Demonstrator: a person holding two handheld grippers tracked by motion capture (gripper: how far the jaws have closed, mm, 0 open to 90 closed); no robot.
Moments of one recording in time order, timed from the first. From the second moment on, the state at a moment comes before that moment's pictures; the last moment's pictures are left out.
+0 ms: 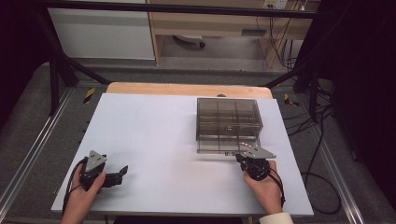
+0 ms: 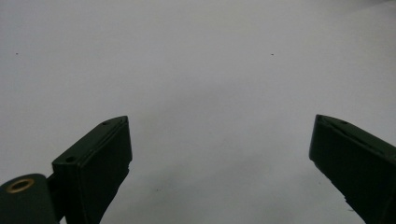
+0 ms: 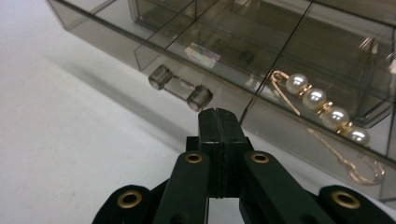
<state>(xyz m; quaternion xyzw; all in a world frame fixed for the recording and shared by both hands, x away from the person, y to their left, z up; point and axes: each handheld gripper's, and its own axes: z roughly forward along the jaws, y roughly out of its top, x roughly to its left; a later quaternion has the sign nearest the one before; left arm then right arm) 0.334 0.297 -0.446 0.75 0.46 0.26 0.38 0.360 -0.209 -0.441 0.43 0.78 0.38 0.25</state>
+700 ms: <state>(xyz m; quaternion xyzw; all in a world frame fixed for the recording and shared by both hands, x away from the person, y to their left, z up) 0.334 0.296 -0.445 0.76 0.46 0.26 0.38 0.360 -0.208 -0.438 0.42 0.78 0.39 0.26</state>
